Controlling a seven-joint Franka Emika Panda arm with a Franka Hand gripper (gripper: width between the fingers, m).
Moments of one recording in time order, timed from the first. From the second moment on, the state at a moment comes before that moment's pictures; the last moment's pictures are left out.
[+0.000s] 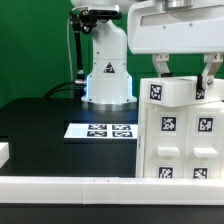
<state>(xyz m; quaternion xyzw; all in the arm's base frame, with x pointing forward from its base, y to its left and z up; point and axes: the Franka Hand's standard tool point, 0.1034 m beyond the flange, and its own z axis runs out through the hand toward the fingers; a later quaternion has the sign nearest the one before) 0.625 0.102 0.156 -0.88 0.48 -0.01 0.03</state>
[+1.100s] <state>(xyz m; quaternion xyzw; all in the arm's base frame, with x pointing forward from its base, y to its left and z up) 0.626 0.105 0.159 -0.69 0.72 0.02 0.07</state>
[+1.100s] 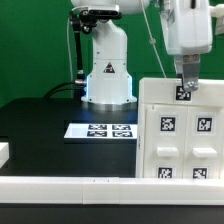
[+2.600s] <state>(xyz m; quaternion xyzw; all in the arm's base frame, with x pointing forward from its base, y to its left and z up) 0.627 0.116 0.176 -0.98 0.18 0.01 0.06</state>
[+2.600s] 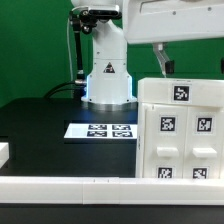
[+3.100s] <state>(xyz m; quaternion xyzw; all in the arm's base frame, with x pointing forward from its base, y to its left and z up) 0.624 0.120 0.175 -0.99 -0.16 0.01 0.04</state>
